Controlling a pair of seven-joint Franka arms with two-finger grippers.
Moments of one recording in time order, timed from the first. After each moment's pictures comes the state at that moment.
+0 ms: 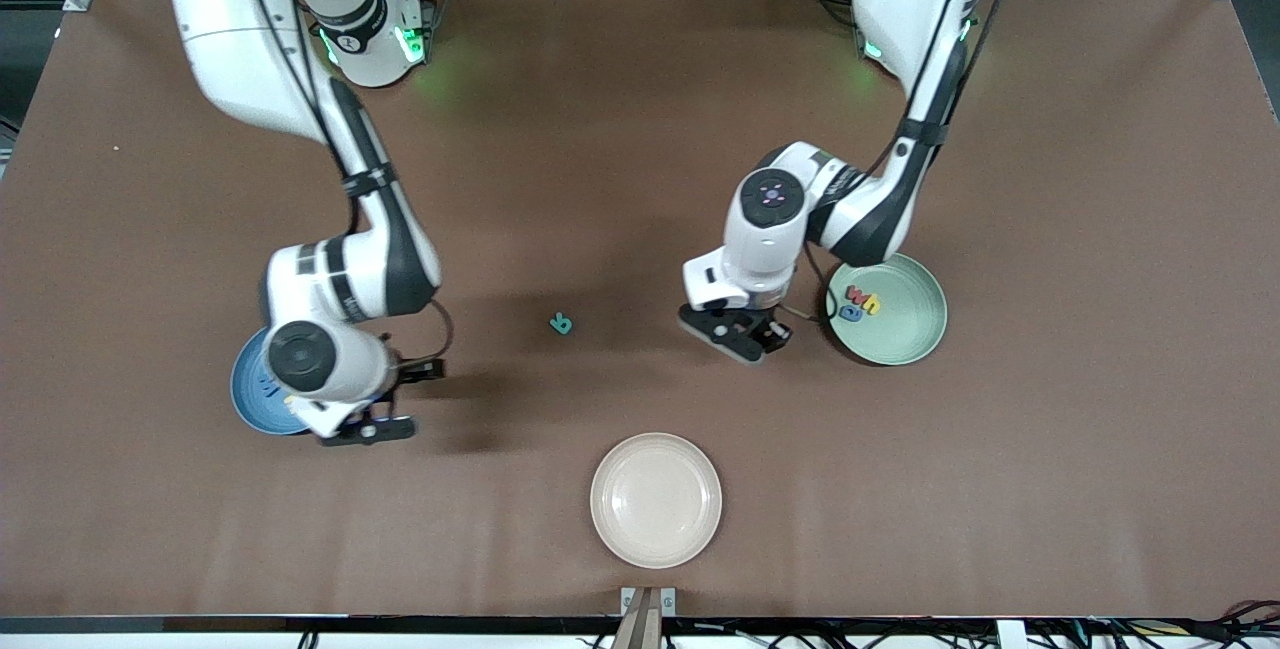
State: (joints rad) left arm -0.66 0.54 0.09 -1.80 0.10 2.47 0.00; right arm 0.47 0.74 -0.20 -1.41 0.14 1.99 0.10
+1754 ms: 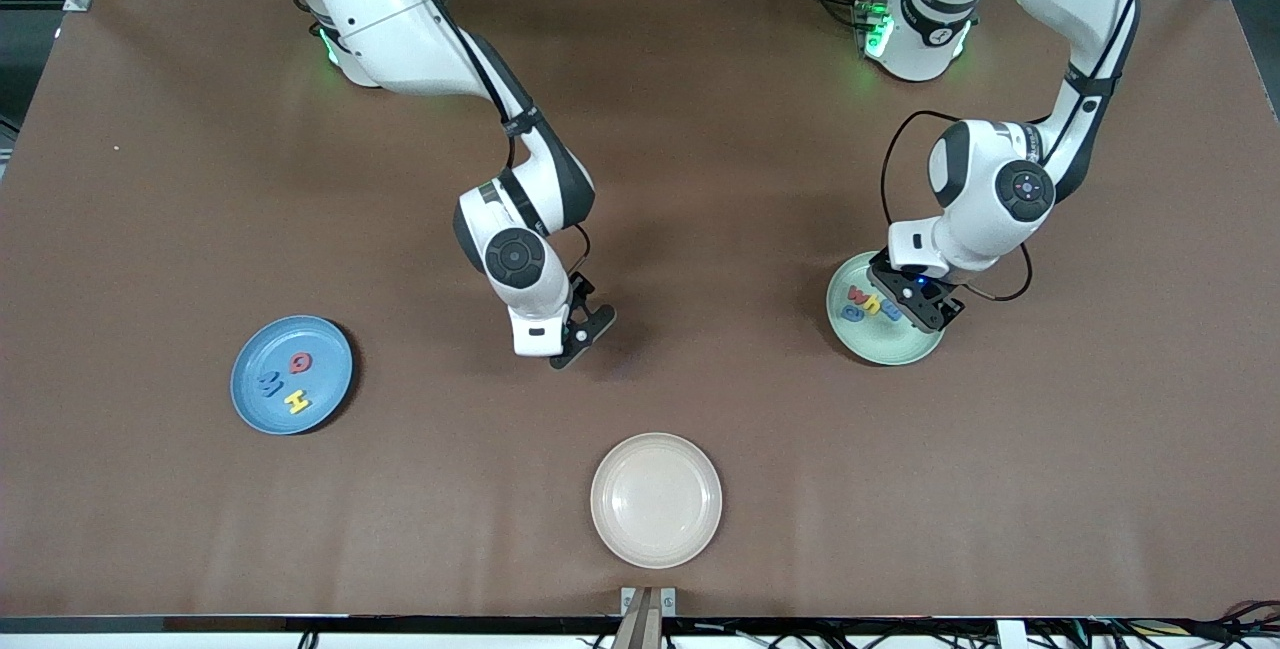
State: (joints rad) left arm -0.32 0.31 0.08 -2.29 -0.20 2.68 0.81; right arm 0.71 0.76 -0.13 -1.61 0.18 2.32 -0.30
